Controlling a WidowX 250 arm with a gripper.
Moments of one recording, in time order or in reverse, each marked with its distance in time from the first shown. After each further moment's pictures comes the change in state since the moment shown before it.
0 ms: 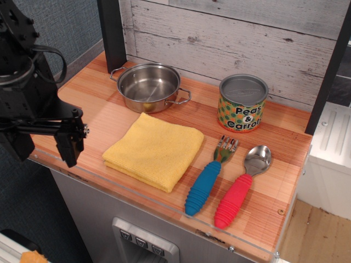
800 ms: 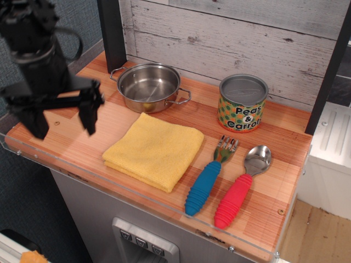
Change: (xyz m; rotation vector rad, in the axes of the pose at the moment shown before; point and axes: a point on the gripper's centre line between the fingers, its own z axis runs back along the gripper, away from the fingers) arm 0.050 -0.003 -0.006 0.002 -0.046 0.277
